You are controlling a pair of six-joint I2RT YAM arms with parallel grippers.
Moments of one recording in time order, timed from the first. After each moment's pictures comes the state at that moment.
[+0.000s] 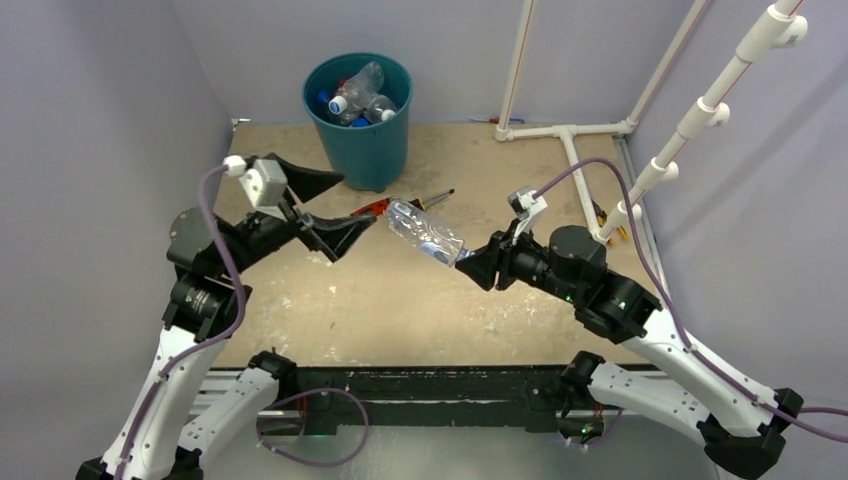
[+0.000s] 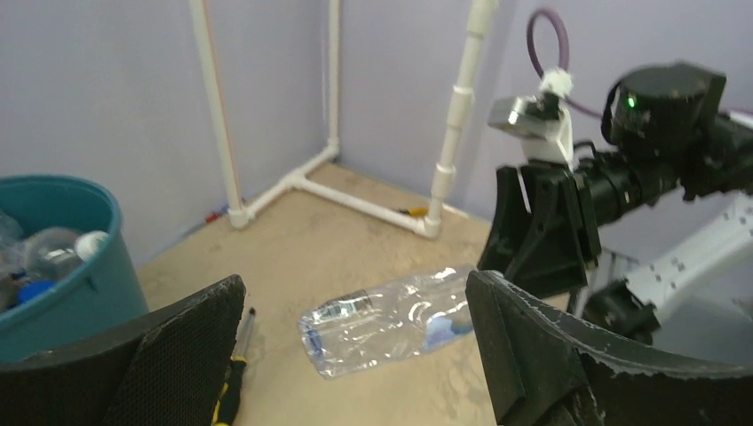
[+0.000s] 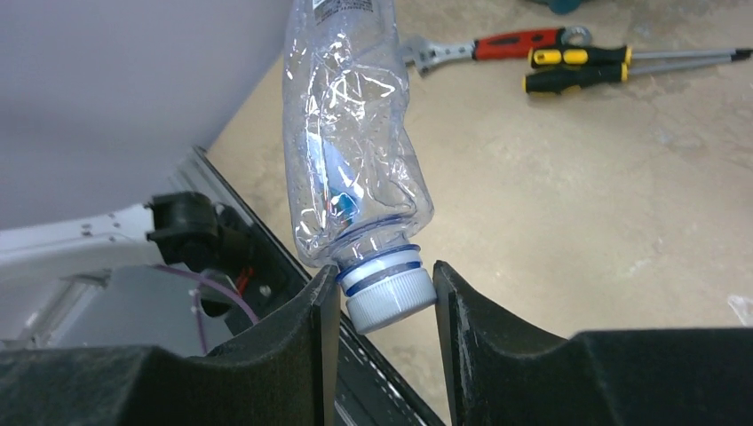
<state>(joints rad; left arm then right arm) -0.35 0.73 1.06 -0.03 0.59 -0.25 0.84 0.77 0.91 -0.37 -0.07 0.45</state>
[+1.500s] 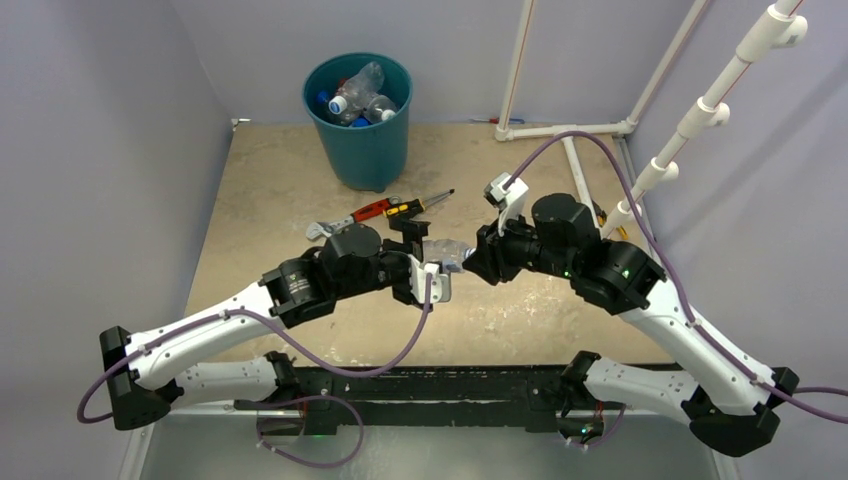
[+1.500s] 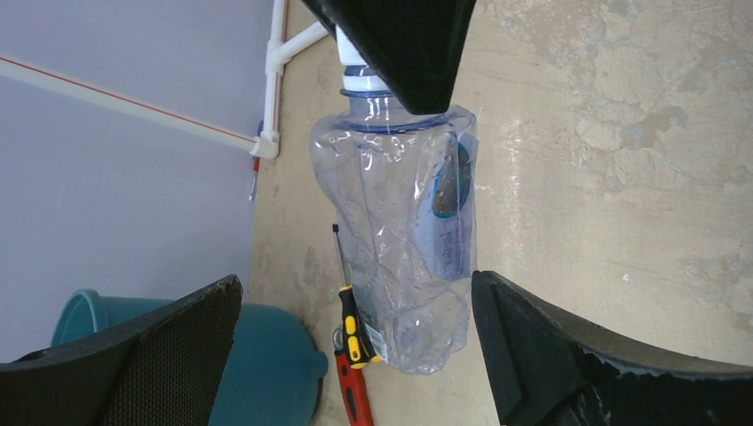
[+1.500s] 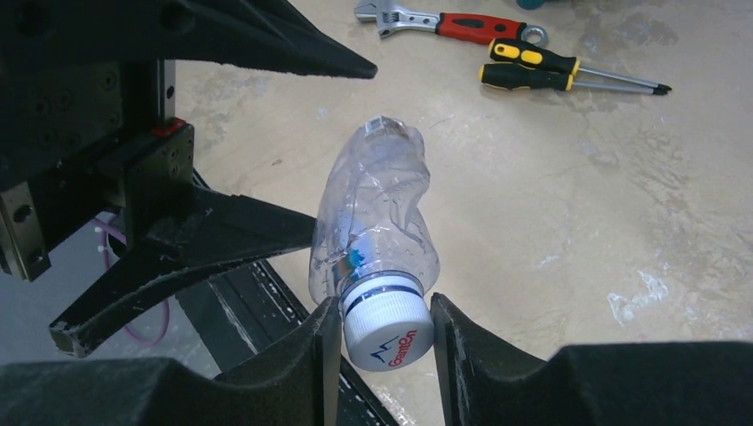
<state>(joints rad) -1.05 1.04 1.01 -0.32 0.02 0.81 0.83 0.98 1.24 -0.77 -0.11 0.16</state>
